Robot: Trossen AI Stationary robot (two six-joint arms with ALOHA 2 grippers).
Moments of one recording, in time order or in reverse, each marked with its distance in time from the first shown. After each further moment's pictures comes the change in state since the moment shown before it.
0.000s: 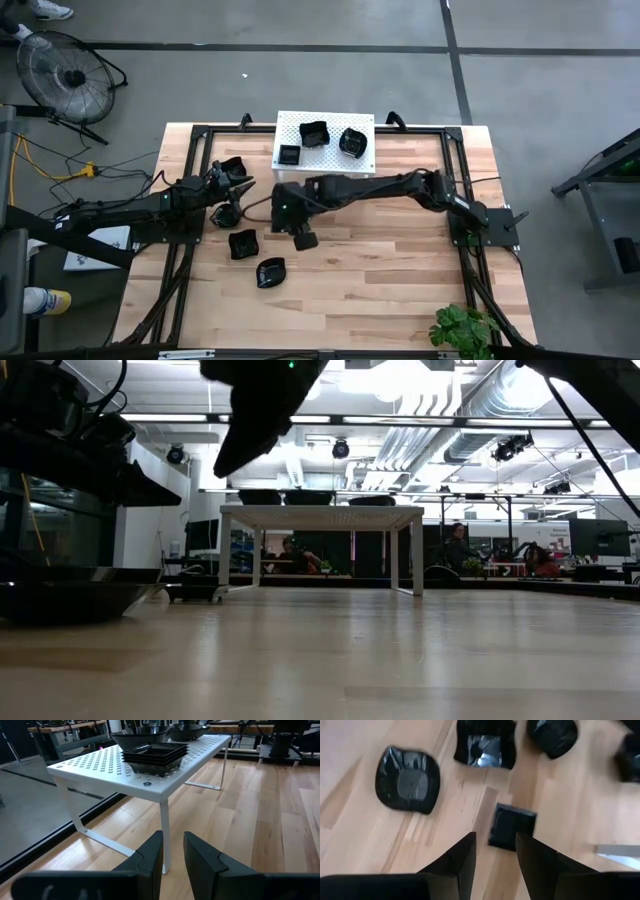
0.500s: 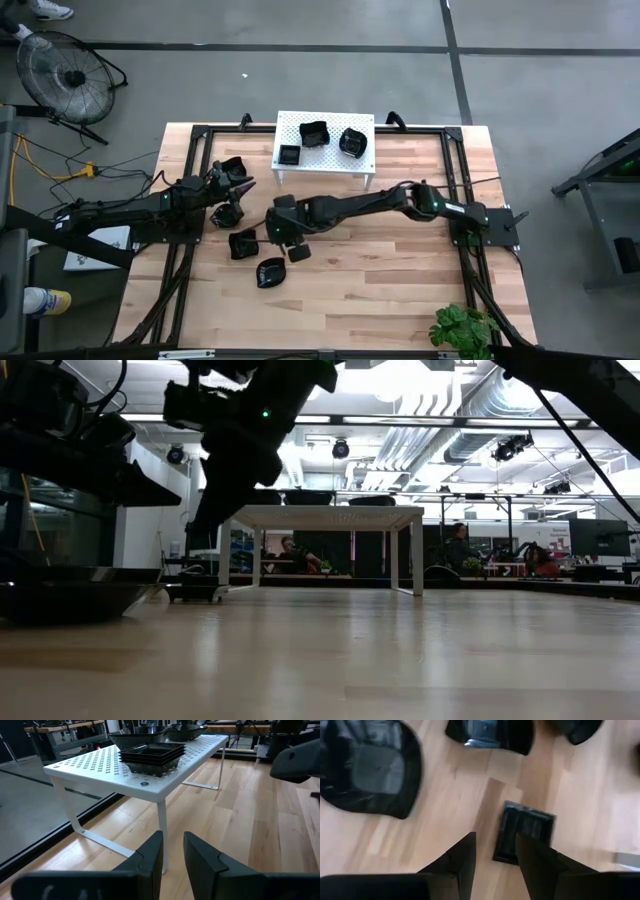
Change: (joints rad) left arm 0.000 0.000 0.000 0.000 0.012 0.000; right arm 0.062 0.136 0.001 0.102 0.174 -0.005
